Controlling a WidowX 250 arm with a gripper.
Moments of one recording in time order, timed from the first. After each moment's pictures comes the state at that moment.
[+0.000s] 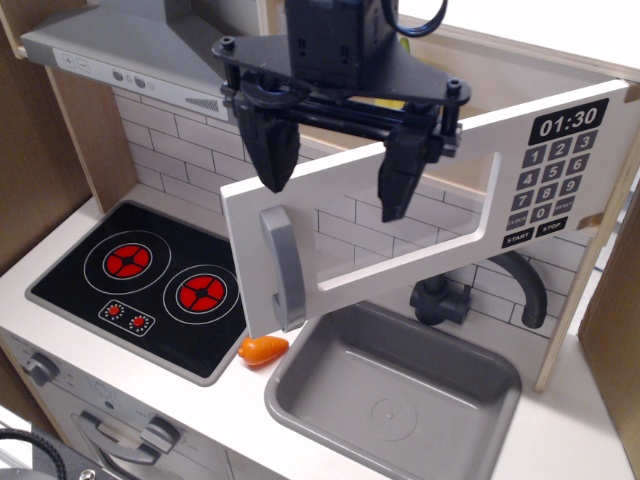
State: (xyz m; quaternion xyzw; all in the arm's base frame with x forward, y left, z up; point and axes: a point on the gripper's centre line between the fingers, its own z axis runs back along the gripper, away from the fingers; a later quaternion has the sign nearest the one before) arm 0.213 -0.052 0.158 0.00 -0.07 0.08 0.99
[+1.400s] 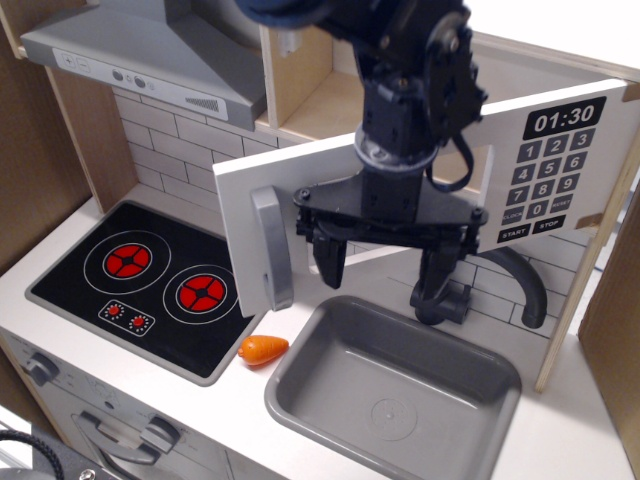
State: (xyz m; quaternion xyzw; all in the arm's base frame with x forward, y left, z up) arm 0.255 -0.056 0.053 0.02 -0.07 0.19 0.98
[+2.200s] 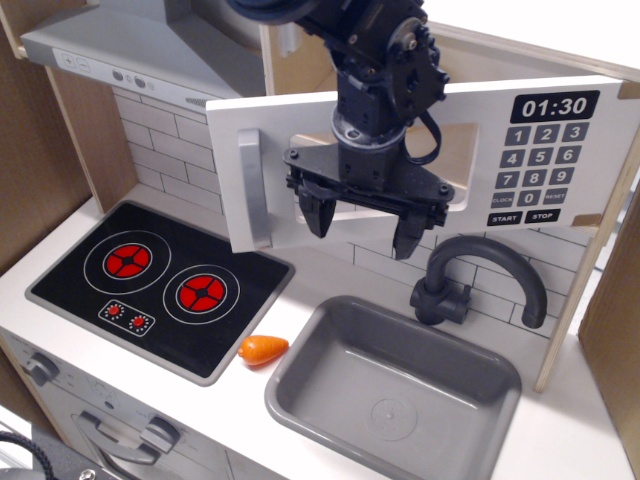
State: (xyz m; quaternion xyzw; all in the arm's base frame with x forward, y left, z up) arm 0.291 -0.025 0.047 0.03 -0.13 0.09 0.99
